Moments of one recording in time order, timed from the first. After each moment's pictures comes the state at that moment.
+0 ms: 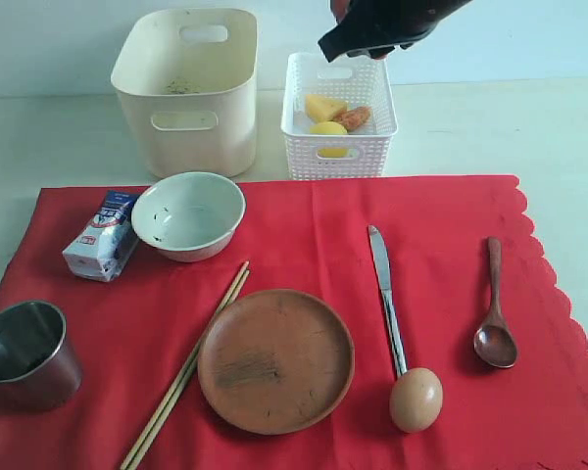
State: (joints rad) left arm 0.00 0.01 0.00 0.02 0.19 0.05; right arm 0.40 1.84 -1.47 0.06 0.49 -0.28
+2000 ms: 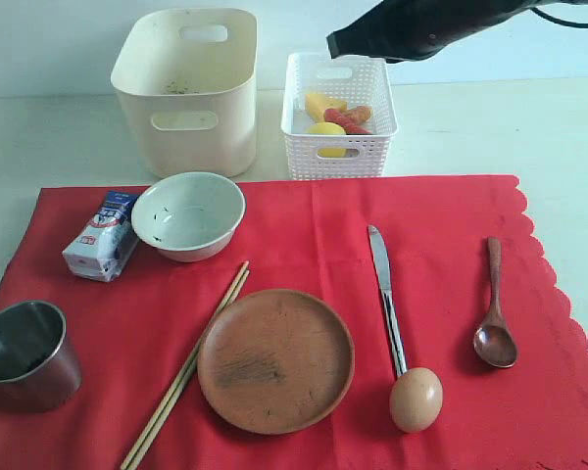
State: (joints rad) left arm 0.00 0.01 0.00 0.02 0.19 0.05; right arm 0.37 1.82 -1.34 0.05 0.29 -0.06
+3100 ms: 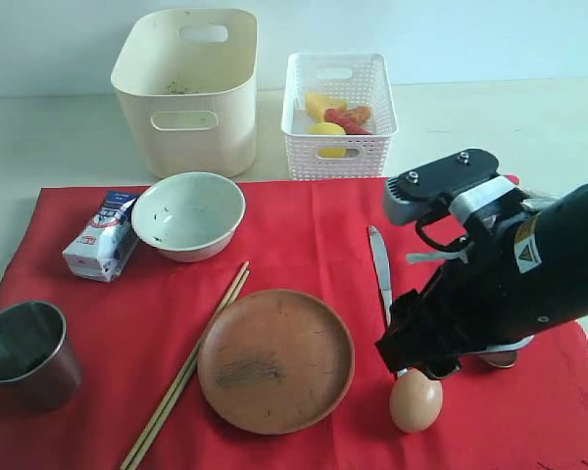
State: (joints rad) left arm 0.00 0.01 0.00 0.02 0.19 0.05; right arm 0.69 1.31 -0.64 0.12 0.60 0.10
